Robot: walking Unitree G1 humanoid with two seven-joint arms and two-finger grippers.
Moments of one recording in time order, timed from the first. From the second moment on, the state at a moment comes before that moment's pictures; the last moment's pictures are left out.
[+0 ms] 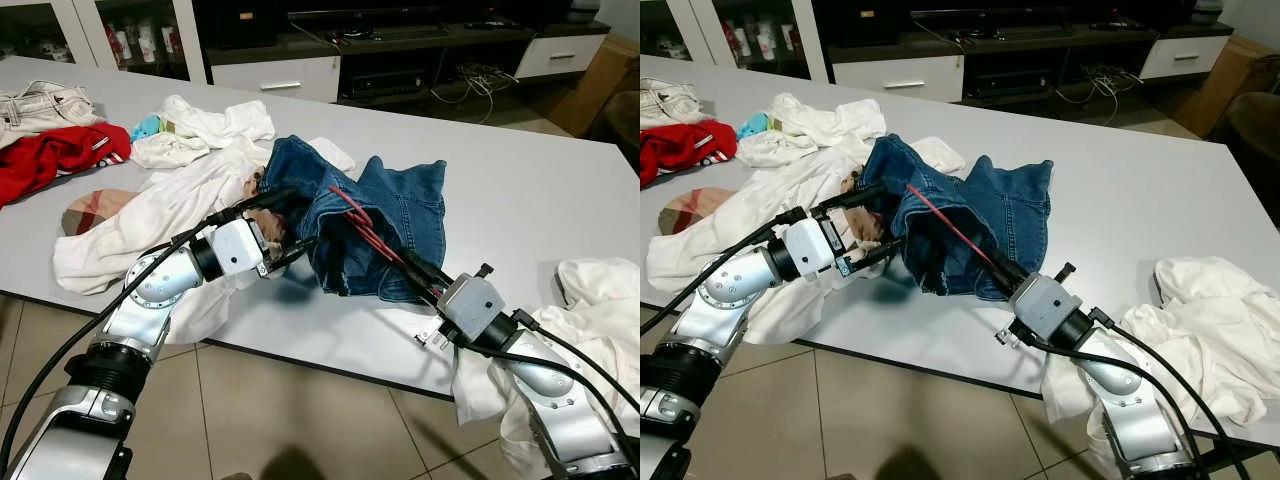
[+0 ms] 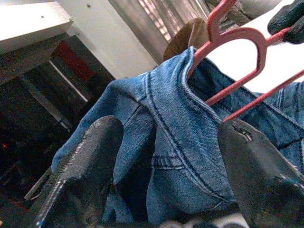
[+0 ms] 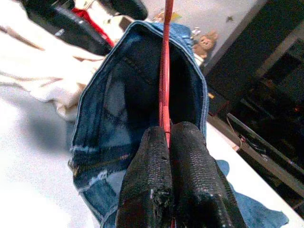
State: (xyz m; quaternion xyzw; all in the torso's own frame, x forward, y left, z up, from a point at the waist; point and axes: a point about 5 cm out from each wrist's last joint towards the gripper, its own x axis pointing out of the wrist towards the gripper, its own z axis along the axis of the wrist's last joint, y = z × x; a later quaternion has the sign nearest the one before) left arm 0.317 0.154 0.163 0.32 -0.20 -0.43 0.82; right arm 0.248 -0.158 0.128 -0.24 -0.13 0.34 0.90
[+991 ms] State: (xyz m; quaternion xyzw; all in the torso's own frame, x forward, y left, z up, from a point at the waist) left arm 0.325 0.160 0.159 0.44 -0.18 -0.48 0.74; right arm 0.237 -0.160 0.135 -0.38 -0.17 0.41 0.81
